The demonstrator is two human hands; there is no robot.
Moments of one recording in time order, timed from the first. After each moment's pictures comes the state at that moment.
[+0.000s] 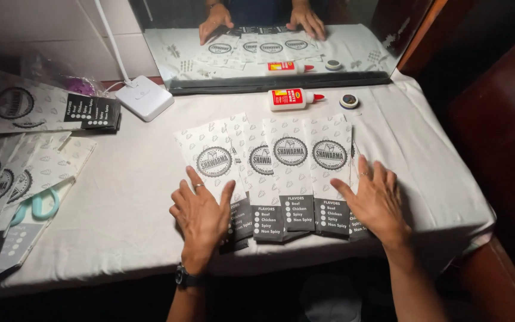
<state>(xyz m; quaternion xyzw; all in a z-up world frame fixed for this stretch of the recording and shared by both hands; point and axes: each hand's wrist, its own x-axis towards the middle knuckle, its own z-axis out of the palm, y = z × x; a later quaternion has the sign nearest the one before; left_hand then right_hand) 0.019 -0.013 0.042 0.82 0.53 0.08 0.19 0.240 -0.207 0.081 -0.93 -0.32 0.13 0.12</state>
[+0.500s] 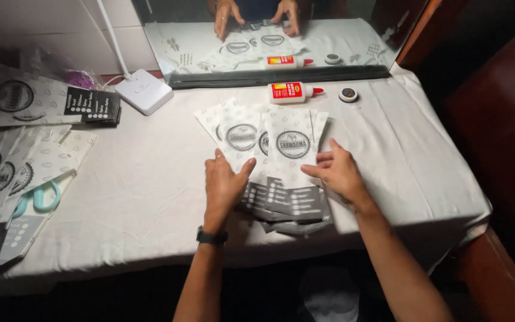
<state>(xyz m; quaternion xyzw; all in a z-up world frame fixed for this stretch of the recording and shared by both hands) 0.062 0.010 0.022 0.78 0.45 0.23 0.37 0.276 -0.152 0.016 -0.84 -0.28 0.21 0.41</state>
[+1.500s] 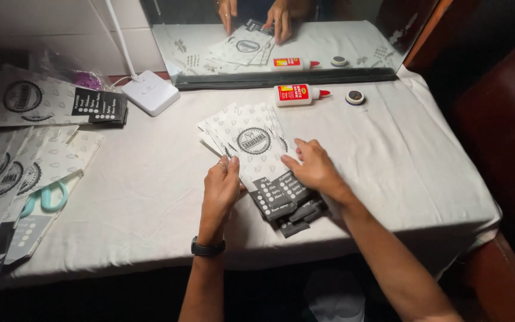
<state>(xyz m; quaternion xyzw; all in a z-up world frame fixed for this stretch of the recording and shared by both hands) 0.035 -0.013 0.092 0.67 0.41 0.24 0.57 0.276 -0.084 -0.011 -0.83 -0.44 0.16 0.31</state>
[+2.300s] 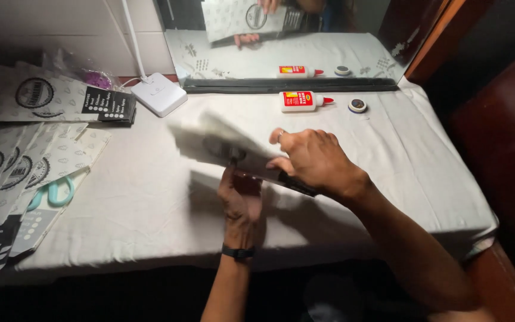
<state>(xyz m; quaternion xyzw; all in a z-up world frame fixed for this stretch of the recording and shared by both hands) 0.083 -0.016 0.018 0.08 0.28 0.45 0.84 0.181 -0.104 0.172 -0.81 -0.58 0.07 0.09</state>
